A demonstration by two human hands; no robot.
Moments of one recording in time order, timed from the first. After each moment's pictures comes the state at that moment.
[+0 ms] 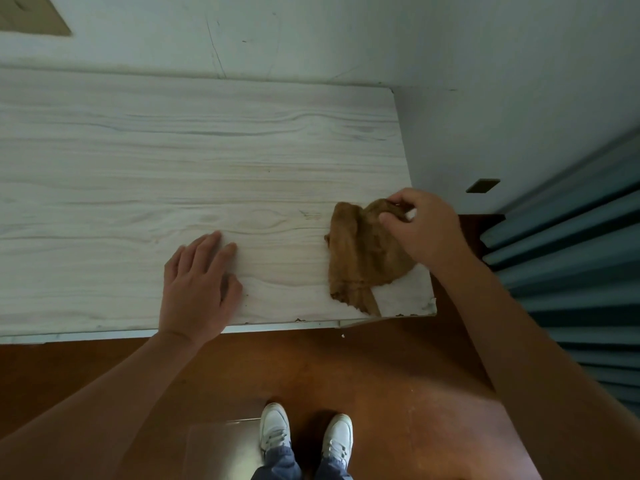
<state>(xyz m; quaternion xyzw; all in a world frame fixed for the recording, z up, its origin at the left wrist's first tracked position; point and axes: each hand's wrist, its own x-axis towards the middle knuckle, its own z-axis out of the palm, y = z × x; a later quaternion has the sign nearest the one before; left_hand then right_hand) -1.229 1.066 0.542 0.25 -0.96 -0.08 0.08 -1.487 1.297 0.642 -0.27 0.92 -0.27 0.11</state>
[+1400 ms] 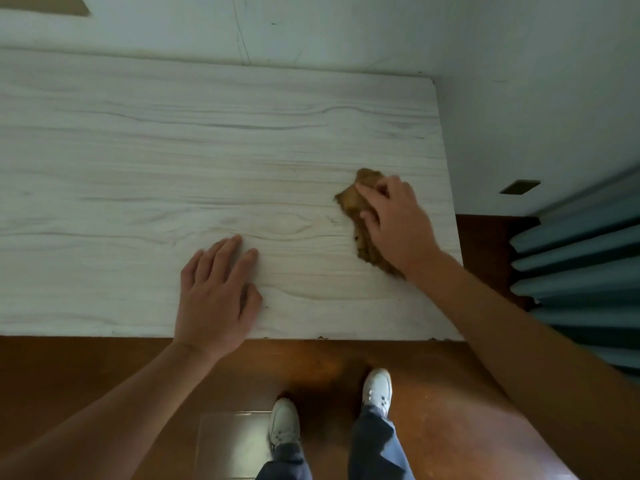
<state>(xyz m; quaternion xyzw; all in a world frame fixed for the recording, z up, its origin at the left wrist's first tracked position) -1.230 1.065 0.548 0.25 -0.96 -0.09 0.01 -1.503 1.227 0.558 -0.44 0.88 -0.16 0.00</state>
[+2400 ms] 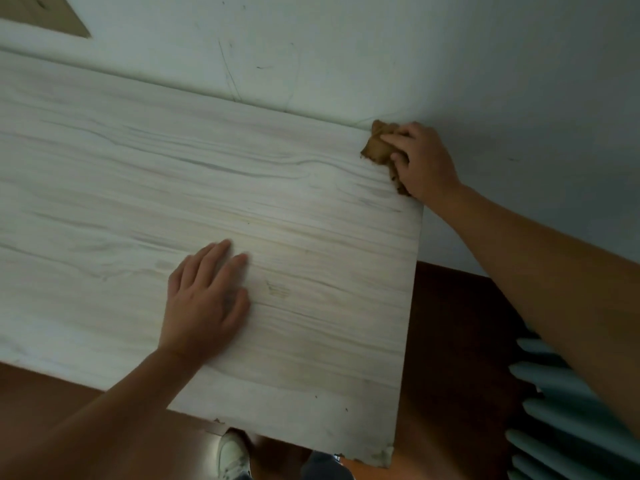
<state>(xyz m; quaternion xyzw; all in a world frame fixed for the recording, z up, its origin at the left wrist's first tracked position) -1.352 1.091 0.545 0.36 -0.92 -0.09 0.08 -1.777 1.146 0.557 -0.53 0.82 -0.20 0.01</state>
